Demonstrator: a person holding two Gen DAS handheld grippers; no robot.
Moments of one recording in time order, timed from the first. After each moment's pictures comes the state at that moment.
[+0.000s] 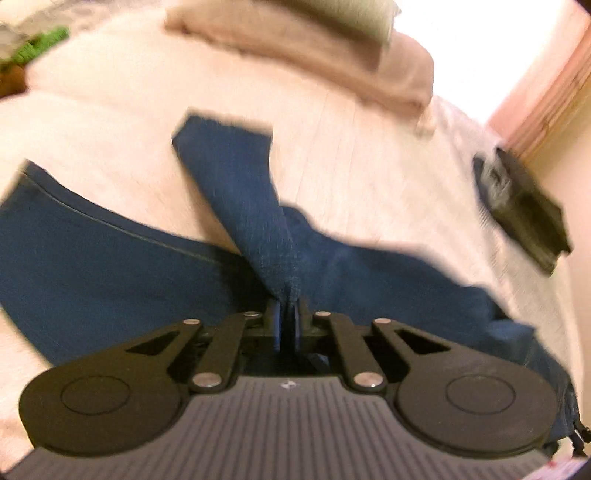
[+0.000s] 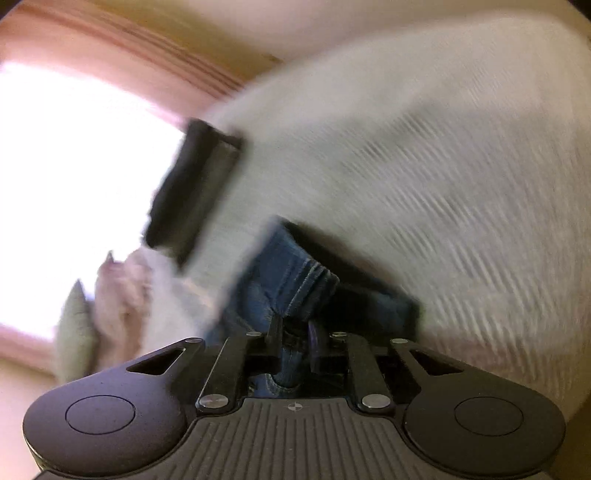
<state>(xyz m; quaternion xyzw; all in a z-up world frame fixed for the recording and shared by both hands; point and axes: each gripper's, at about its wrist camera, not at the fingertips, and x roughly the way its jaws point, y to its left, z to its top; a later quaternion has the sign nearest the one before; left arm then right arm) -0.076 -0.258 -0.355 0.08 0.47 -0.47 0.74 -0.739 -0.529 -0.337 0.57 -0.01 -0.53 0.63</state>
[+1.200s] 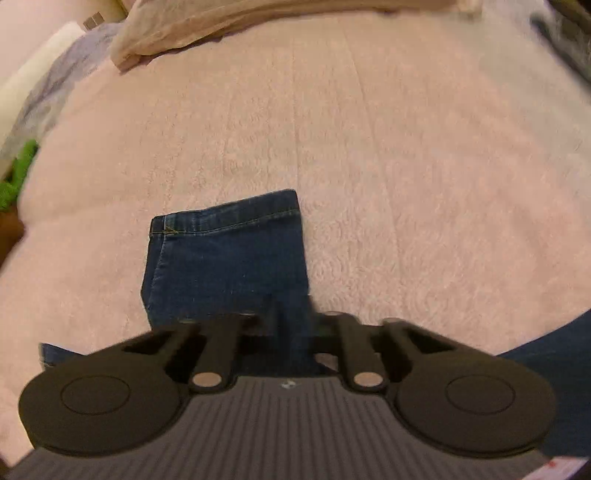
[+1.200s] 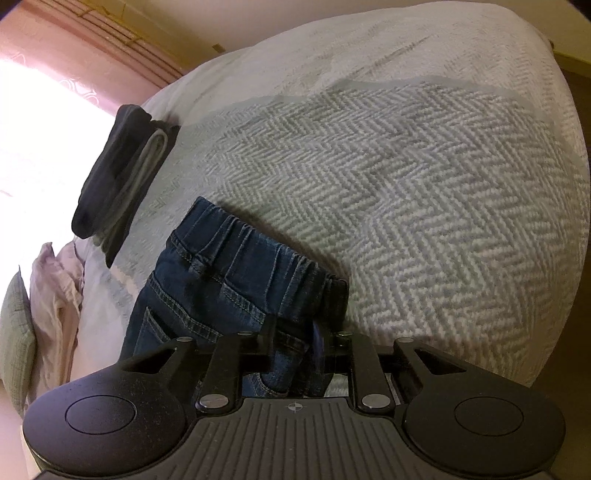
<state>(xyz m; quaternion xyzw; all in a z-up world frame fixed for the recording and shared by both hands) -0.036 -0.412 -0.422 0.36 0.39 -0.42 0.73 -0.736 -0.528 -0.375 0.59 0.07 -0.59 0.55</state>
